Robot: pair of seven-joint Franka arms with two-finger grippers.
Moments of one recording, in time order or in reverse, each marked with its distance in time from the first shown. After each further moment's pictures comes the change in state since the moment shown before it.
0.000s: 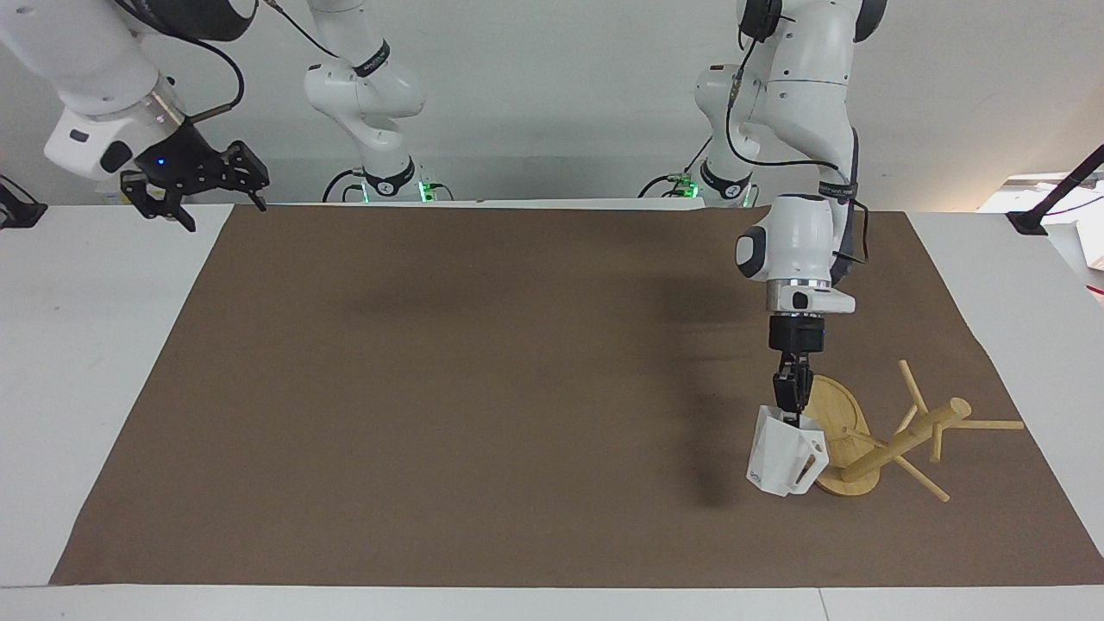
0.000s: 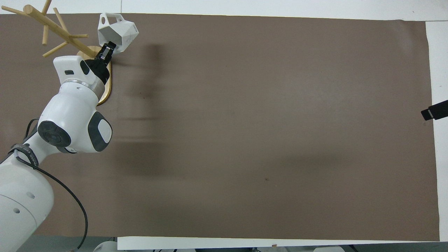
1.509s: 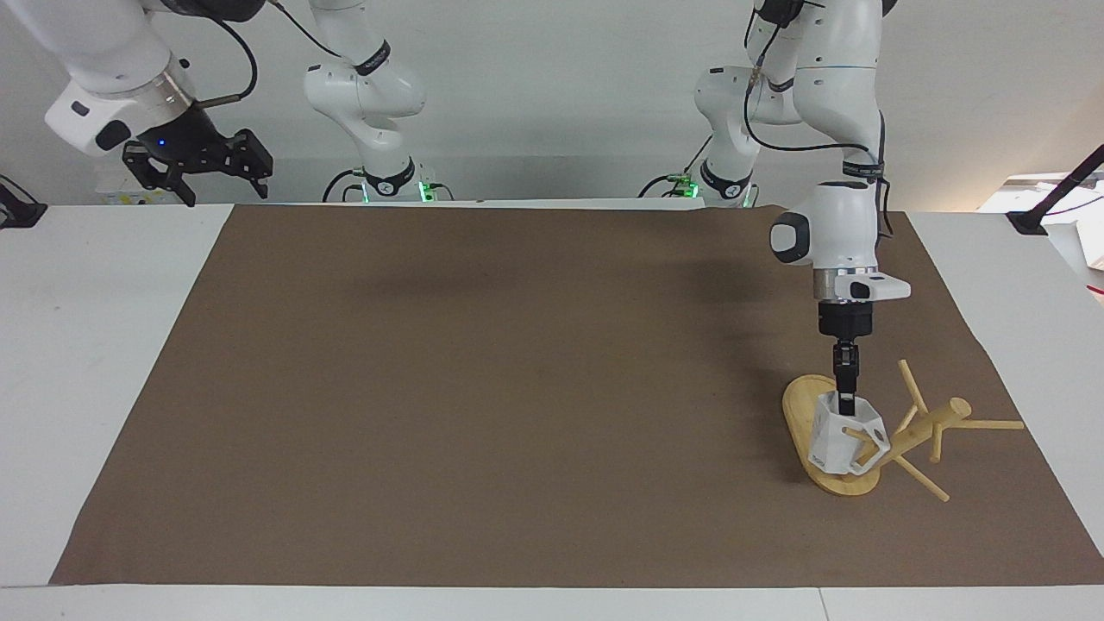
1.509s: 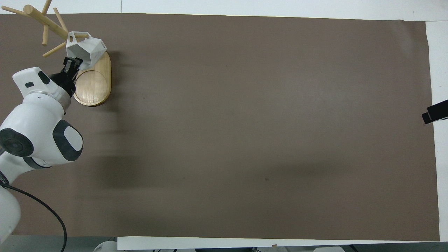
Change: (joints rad) left arm 0.145 -0.111 0.005 -0.132 -0.050 -0.132 -0.002; right arm 0.037 -0.003 -0.004 0.000 -0.043 -0.029 0.105
